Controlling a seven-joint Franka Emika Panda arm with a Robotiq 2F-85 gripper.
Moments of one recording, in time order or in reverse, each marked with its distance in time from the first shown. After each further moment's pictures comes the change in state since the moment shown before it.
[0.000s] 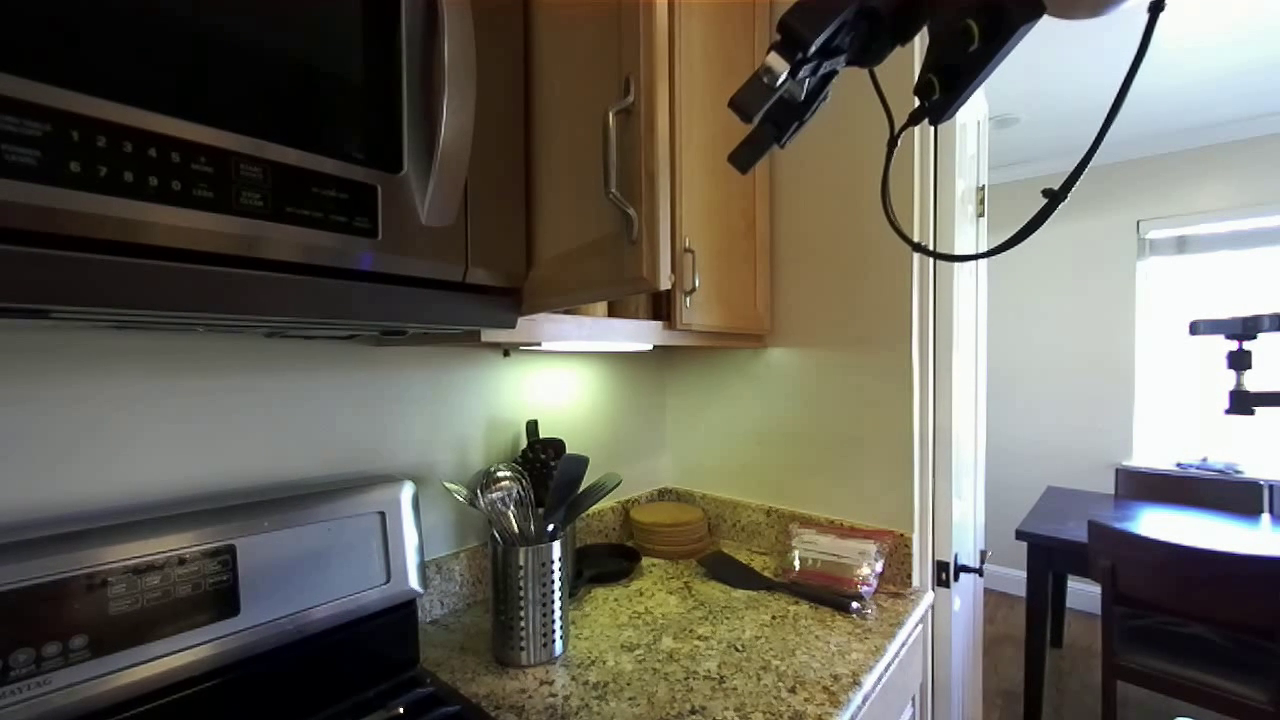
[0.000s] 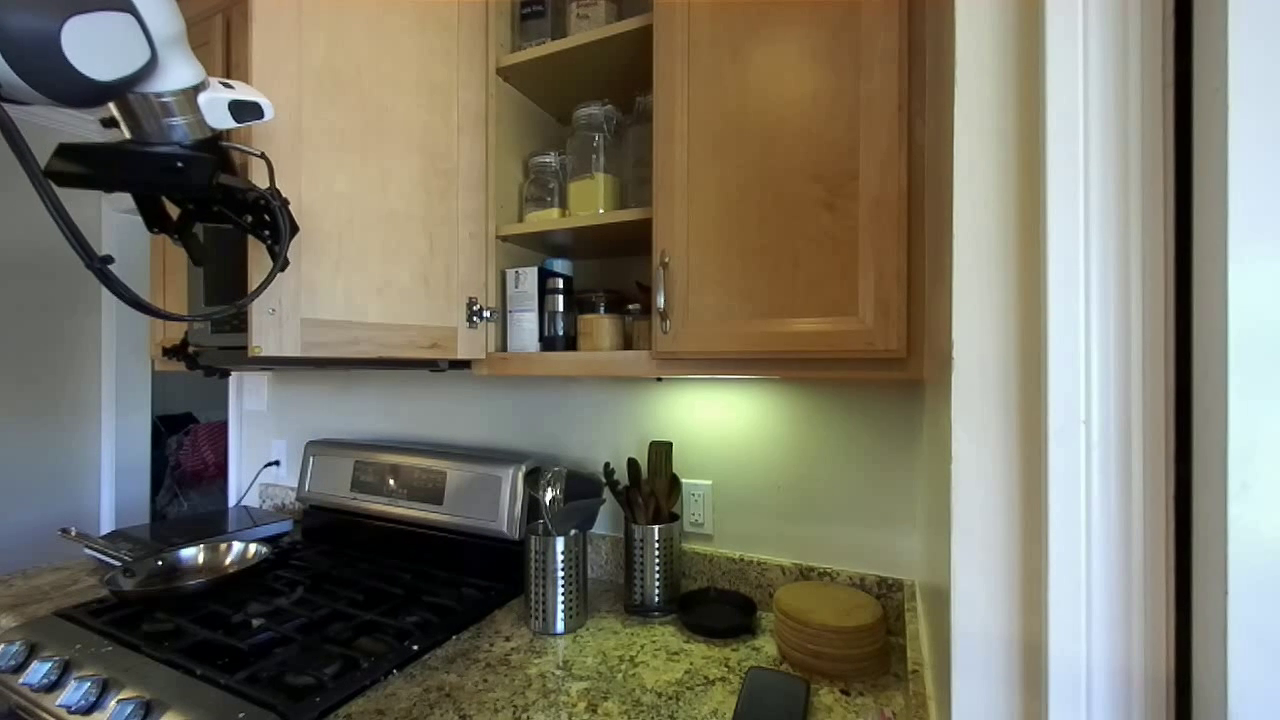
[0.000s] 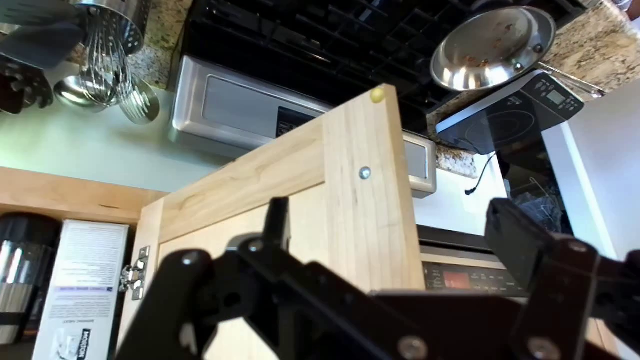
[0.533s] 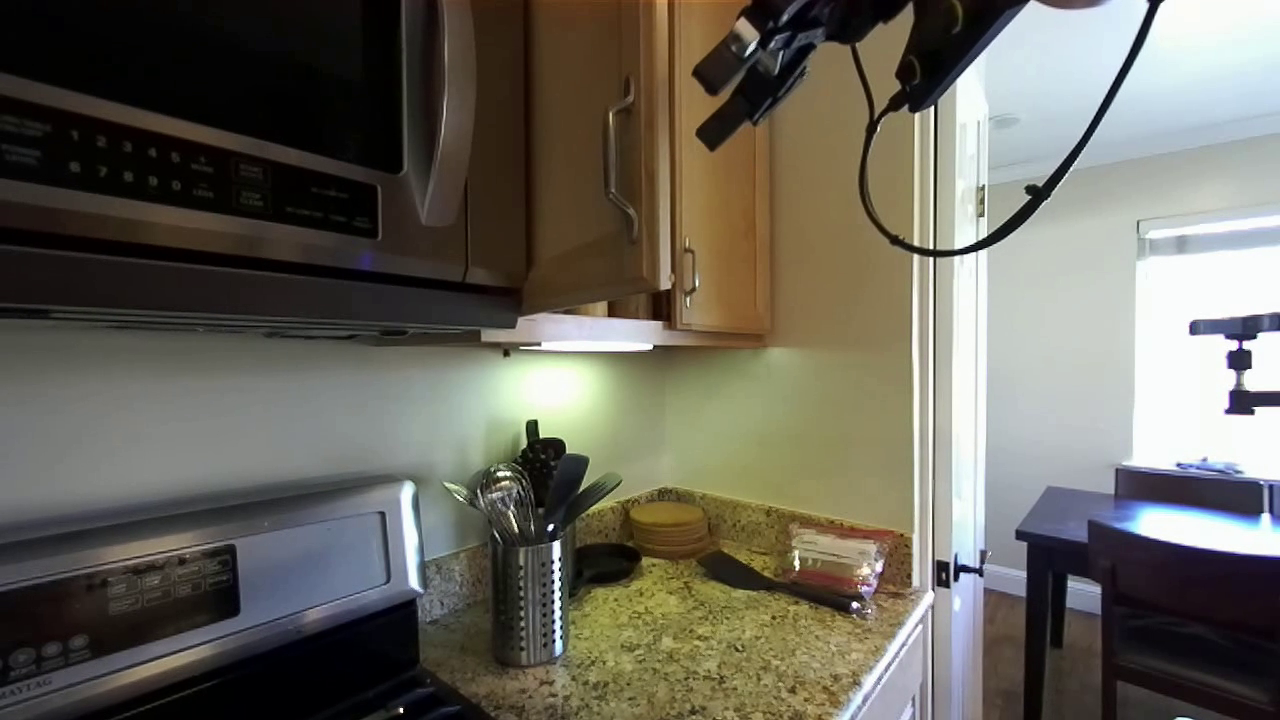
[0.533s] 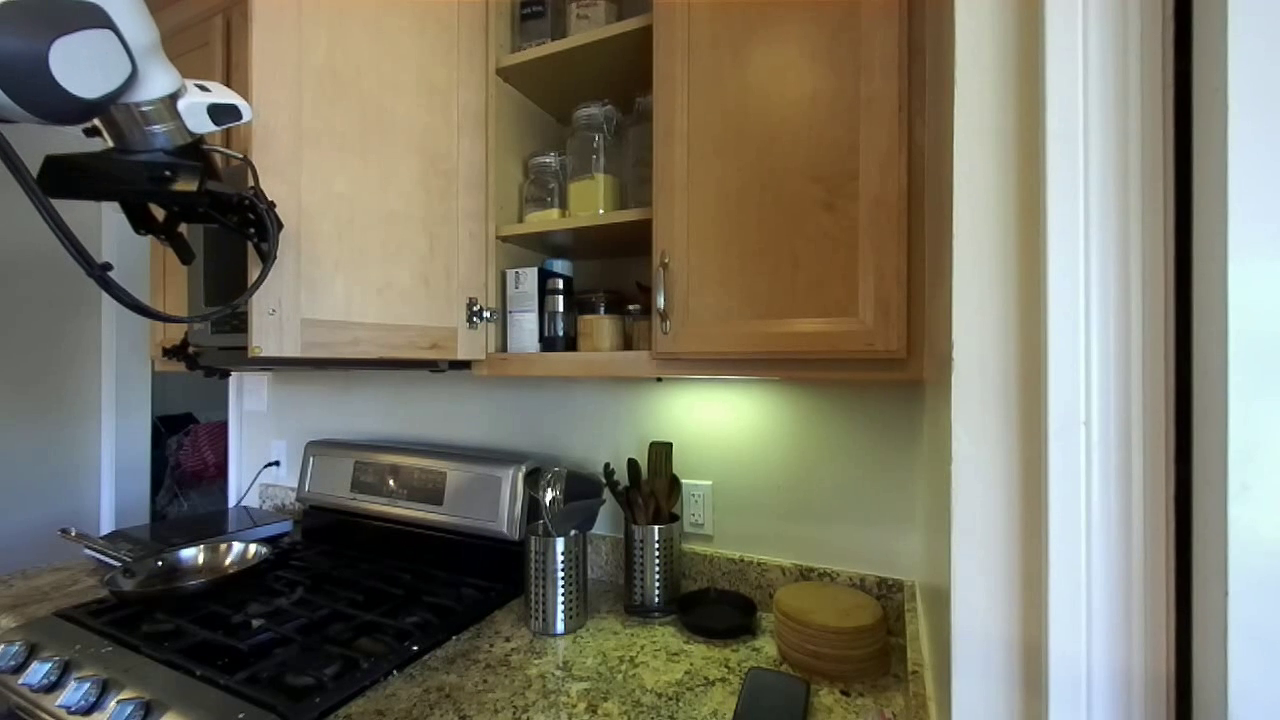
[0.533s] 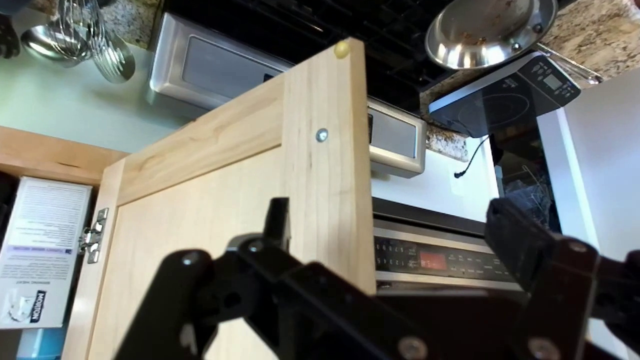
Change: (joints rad) arm -0.003 0.040 0.066 0.011 -0.002 0.103 0.007
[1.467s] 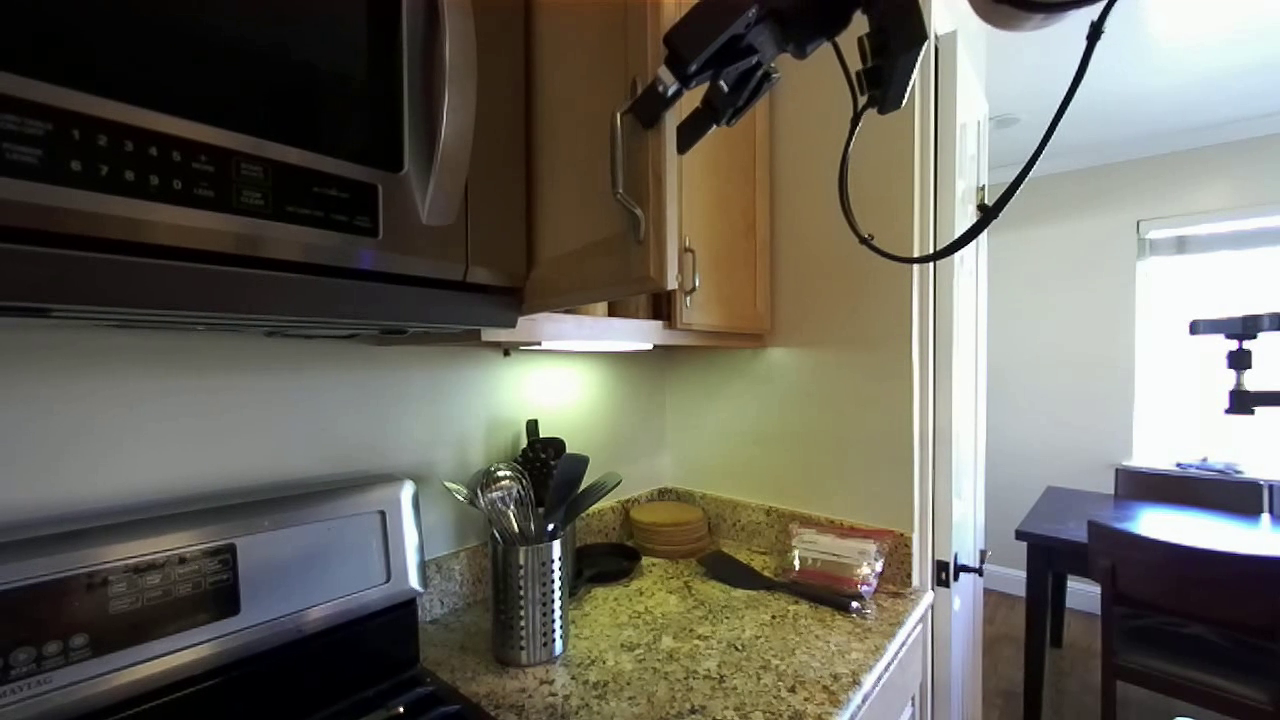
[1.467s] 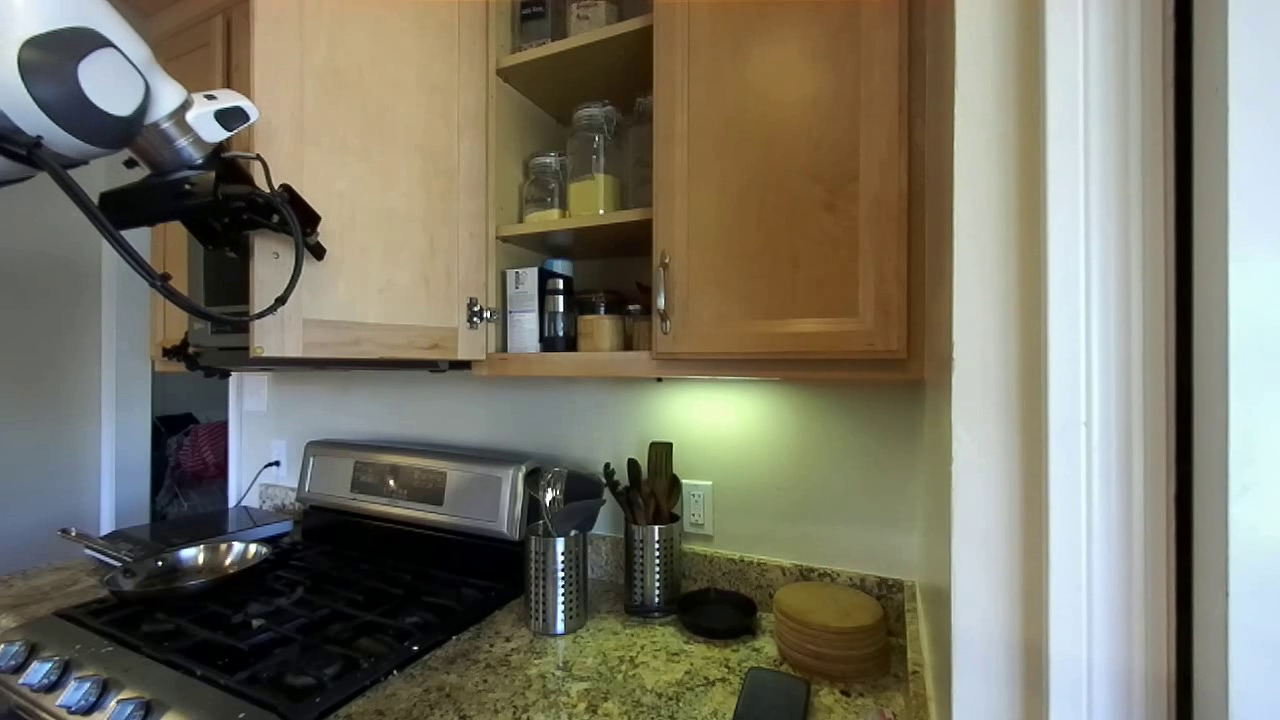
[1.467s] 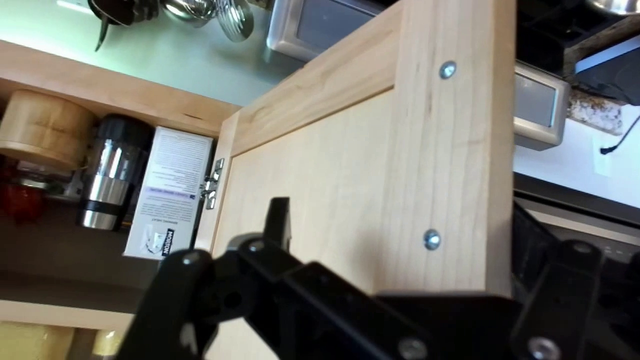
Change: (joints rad) arm -0.221 0.060 0.160 0.024 -0.271 0.159 0.267
